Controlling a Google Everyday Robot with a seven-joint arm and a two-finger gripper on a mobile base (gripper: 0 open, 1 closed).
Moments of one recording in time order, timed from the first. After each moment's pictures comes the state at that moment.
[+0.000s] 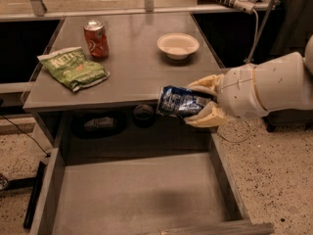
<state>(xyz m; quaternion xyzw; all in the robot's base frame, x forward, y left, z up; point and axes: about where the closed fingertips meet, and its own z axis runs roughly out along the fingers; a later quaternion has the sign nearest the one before) 0.469 -0.093 0.899 -0.67 0.62 0.08 0.41</state>
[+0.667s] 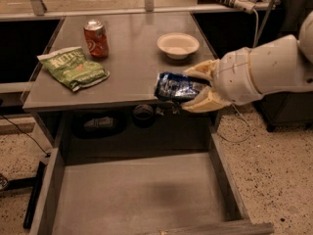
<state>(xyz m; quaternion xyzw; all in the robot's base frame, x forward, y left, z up) 0.494 -0.090 0.918 -0.67 0.60 0.06 0.43</state>
